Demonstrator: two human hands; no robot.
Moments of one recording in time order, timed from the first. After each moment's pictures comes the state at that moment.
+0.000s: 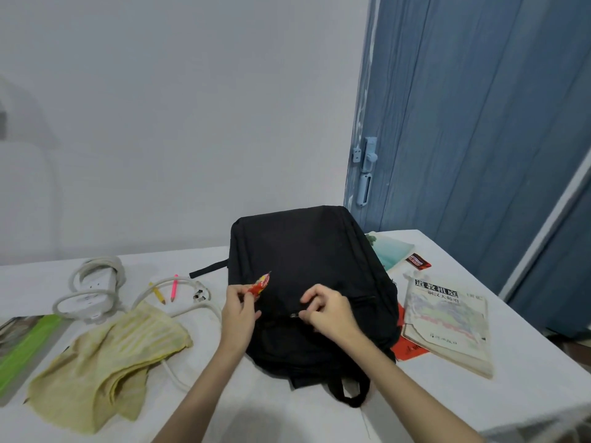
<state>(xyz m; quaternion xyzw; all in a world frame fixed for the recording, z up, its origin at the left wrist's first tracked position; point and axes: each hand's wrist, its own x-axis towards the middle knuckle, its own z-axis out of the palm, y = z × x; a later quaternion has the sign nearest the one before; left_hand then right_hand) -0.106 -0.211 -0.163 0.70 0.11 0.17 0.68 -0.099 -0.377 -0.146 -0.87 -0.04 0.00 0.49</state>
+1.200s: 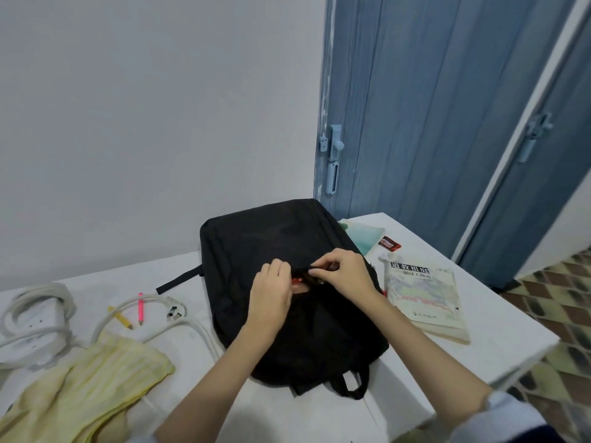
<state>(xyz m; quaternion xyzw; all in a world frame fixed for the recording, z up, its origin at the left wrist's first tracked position) -0.065 -0.252 -0.140 0.91 -0.21 0.30 0.19 -0.062 -0.417 -0.115 -0.90 -0.04 -0.16 0.40</state>
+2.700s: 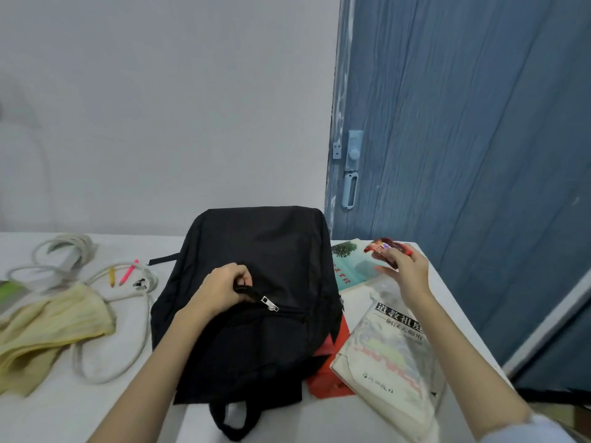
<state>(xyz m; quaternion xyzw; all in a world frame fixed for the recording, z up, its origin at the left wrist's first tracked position) -0.050 -0.302 -0.122 0.97 0.03 0.06 0.24 0.047 -0.613 -0.122 -0.61 0.05 -0.07 0.79</state>
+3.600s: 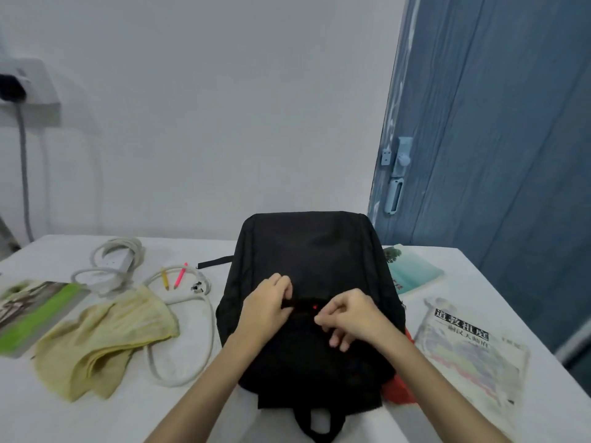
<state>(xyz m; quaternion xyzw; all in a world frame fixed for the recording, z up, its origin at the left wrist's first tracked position) -0.077 -0.265 -0.148 0.96 -0.05 0.20 0.19 -0.063 -0.442 -0.108 -0.85 -0.08 0.21 0.47</state>
